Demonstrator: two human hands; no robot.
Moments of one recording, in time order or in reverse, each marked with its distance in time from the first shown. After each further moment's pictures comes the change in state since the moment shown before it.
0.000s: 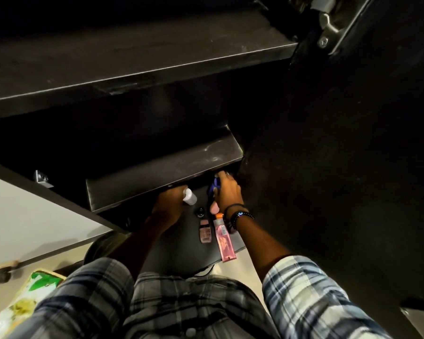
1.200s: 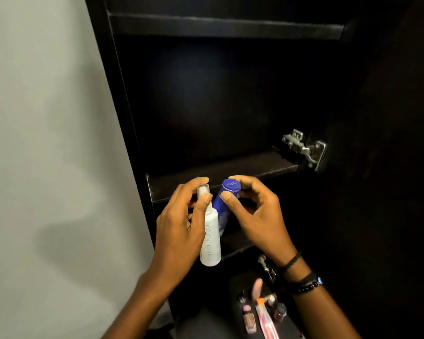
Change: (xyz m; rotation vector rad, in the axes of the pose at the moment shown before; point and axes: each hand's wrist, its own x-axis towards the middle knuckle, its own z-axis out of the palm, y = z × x) left_hand -0.162 0.128 -0.253 -0.456 0.712 0.498; right_hand -0.160 -0.211 -0.183 0.910 0.330 -0.674
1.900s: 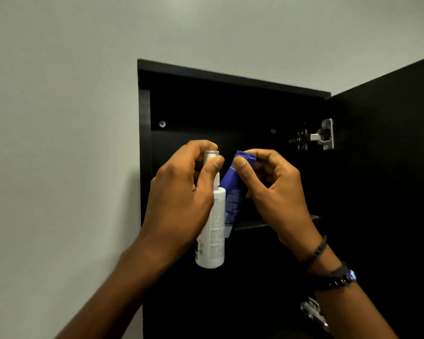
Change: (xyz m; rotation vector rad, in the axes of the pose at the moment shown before) left_hand 0.201 0.207 -0.088 0.162 0.217 0.611; right_hand 0.172 -0.244 -0.006 0.028 0.157 -0.637
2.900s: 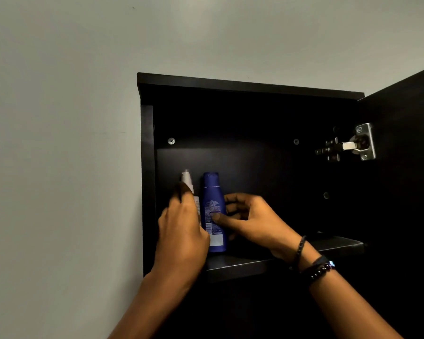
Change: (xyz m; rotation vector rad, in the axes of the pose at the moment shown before) left_hand 0.007 -0.068 0.034 0.534 -0.076 -0.385; right_hand 0.042 0.102 0.036 0.075 -0.495 0.348
